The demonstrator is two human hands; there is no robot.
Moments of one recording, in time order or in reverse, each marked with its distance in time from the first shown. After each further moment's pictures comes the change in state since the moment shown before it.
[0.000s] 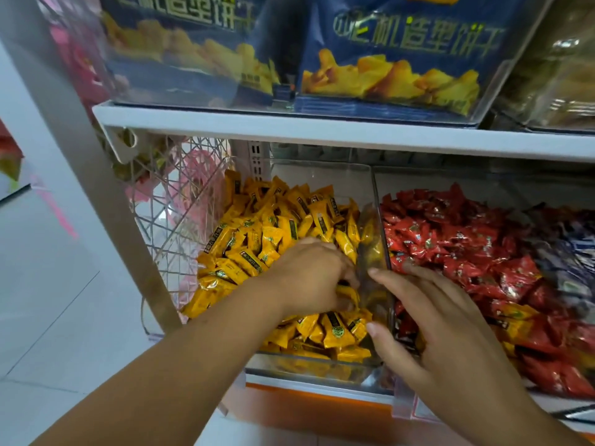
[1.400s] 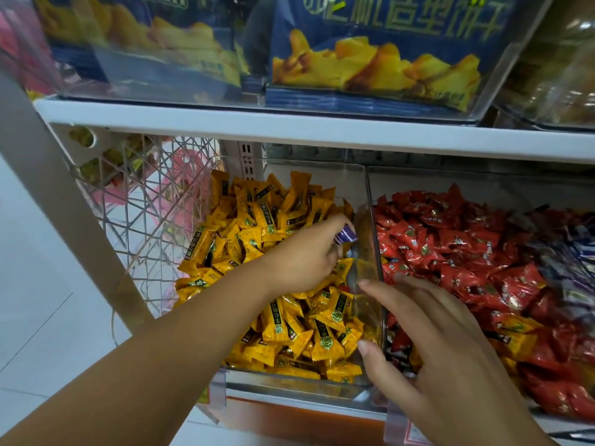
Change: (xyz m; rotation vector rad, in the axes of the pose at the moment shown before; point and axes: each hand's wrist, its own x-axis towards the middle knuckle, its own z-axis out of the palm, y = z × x) left_hand 0.022 -0.007 -0.011 -0.624 0.097 -0.159; right_hand 0.003 0.005 0.003 0.020 0.035 -0.067
